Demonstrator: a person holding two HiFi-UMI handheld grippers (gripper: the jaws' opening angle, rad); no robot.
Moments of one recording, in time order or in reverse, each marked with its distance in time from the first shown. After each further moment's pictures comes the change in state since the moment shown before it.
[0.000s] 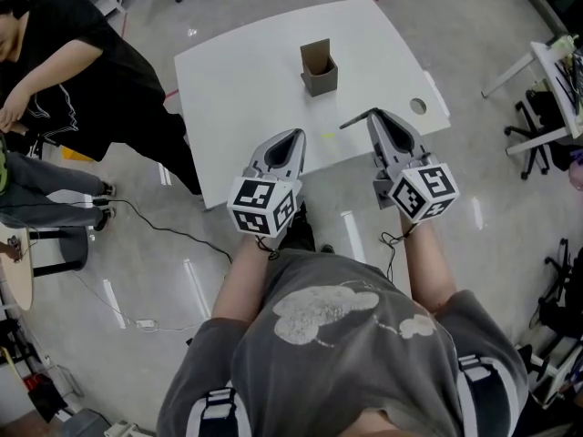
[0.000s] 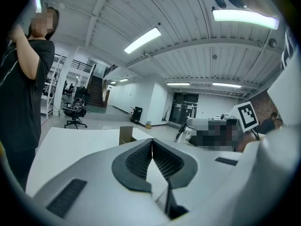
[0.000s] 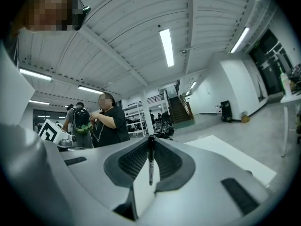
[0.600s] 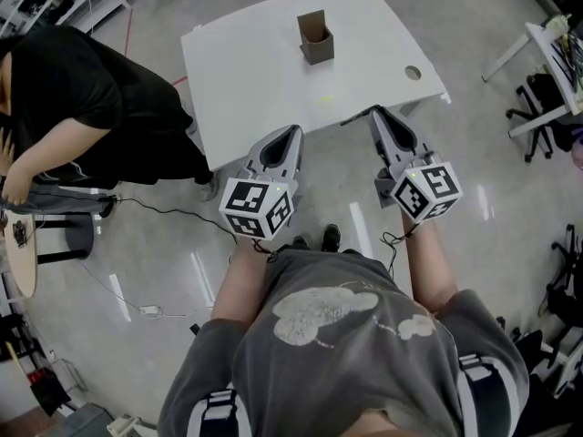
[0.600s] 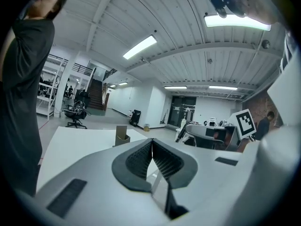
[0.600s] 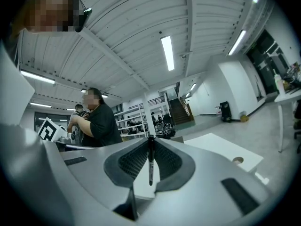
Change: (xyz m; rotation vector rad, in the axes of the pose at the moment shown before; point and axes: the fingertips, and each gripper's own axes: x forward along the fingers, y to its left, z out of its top) left arm -0.100 -0.063 -0.005 0.005 -0.044 -0.012; right arm -0.096 0.063 -0.013 0.013 -0.033 0.004
